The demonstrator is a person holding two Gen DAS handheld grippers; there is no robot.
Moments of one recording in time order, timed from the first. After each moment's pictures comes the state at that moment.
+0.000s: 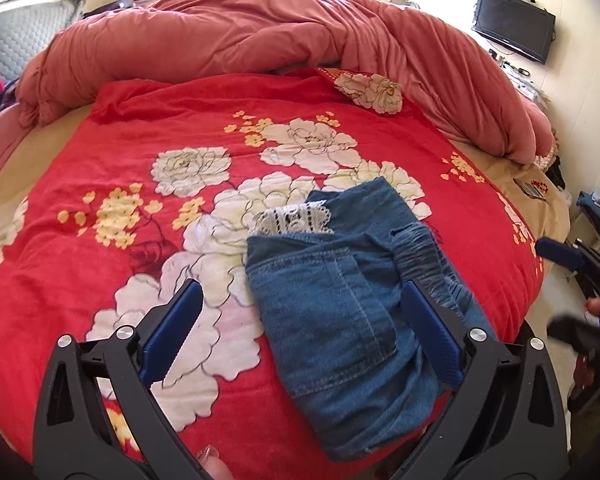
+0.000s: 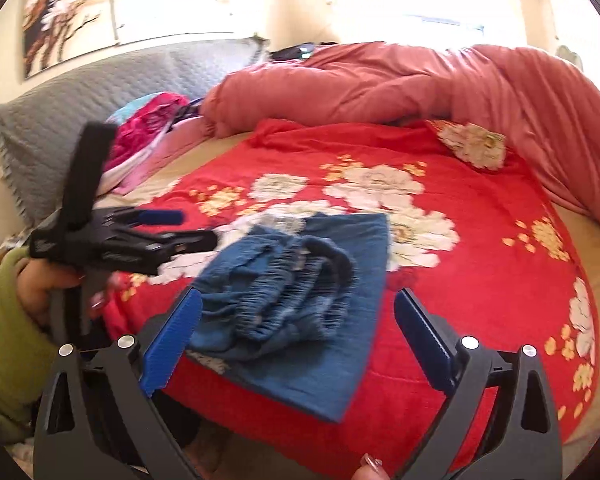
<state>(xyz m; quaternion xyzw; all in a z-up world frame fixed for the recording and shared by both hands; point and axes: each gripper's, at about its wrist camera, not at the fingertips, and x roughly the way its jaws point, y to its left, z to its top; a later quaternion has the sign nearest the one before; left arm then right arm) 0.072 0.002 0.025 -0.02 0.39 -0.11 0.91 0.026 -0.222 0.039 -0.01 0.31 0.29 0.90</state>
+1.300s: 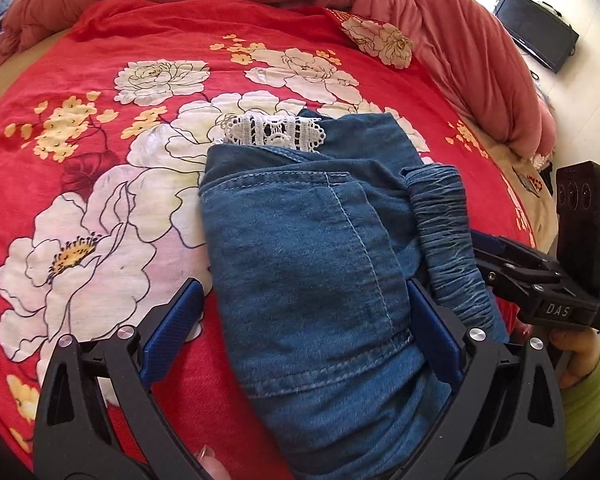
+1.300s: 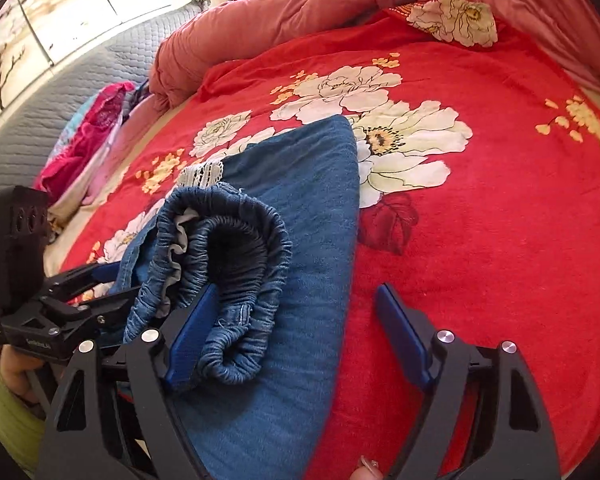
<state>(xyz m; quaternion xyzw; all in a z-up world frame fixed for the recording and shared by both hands) 0.091 -0.009 -0.035 -0.10 0.47 -0.13 0.87 0.118 -0.222 -0.046 0.09 0.45 0.28 0.85</state>
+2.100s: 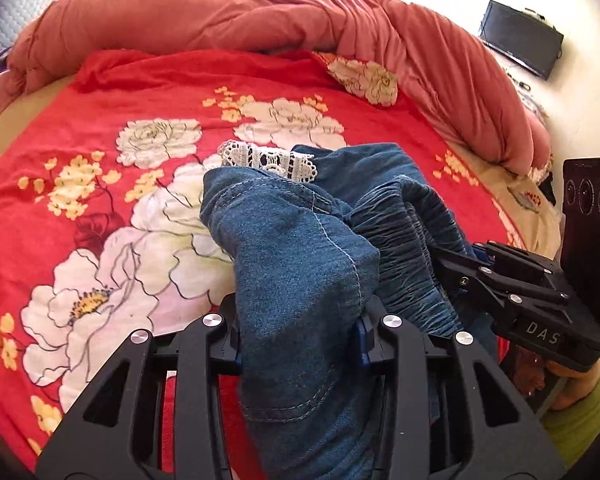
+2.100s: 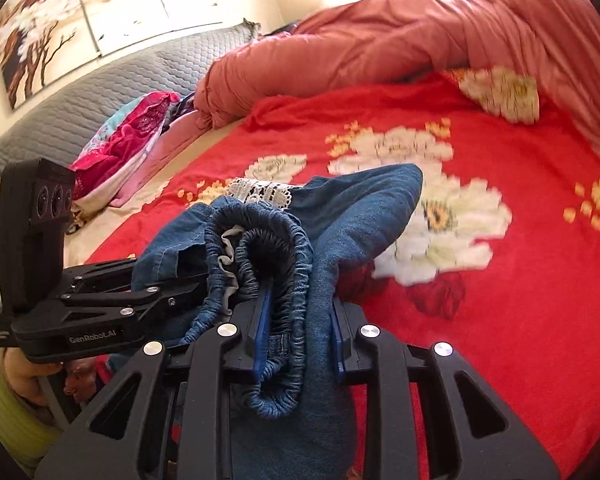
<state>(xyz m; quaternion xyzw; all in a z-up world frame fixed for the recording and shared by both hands) 0.085 -0.021 0.002 -0.07 0.40 -0.12 0.91 0.102 -0.193 -0.001 0.05 0.35 0.33 0.87</state>
